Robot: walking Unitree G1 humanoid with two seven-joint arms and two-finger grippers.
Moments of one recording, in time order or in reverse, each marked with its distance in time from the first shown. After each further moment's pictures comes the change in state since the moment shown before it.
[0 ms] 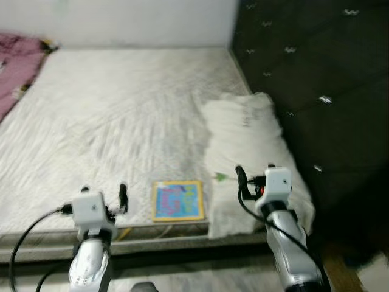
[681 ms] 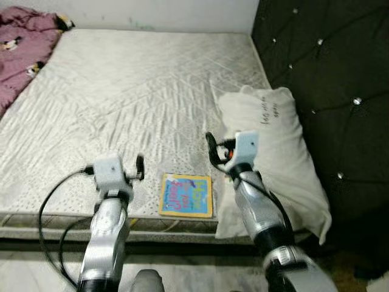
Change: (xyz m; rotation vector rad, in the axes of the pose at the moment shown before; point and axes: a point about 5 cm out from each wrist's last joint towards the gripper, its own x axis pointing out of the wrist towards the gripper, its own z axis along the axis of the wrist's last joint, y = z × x) left arm 0.043 -0.024 0.014 -0.032 0.014 -0.045; right arm 0.058 0.047 0.026 0.090 -0.090 0.111
